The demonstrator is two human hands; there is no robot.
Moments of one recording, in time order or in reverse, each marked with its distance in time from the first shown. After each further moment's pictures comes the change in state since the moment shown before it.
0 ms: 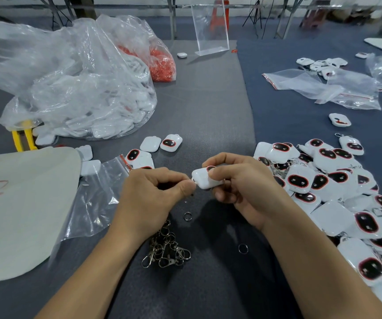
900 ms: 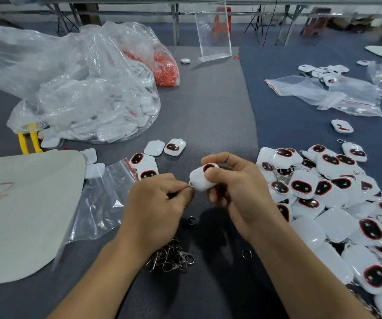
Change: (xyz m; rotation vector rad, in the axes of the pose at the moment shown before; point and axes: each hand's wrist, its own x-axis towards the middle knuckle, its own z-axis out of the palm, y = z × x) left_hand -0.007 0.008 0.003 0.306 0.014 0.082; right_hand -0.005 0.010 0.020 0.097 0.052 -0.171
